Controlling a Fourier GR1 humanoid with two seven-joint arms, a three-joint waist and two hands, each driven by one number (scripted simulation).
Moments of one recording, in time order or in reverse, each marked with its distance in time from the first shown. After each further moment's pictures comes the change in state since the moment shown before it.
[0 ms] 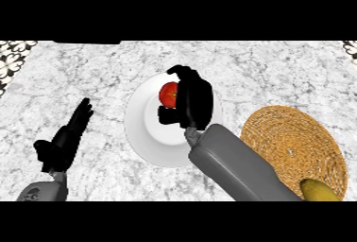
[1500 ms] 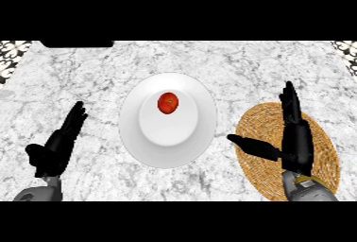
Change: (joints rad) left arm 0.033 0.002 0.031 -0.022 -0.002 -0.007 0.008; right arm 0.658 -0.290 -0.284 -0.456 -0.793 -0.138 -0.845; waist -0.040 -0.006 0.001
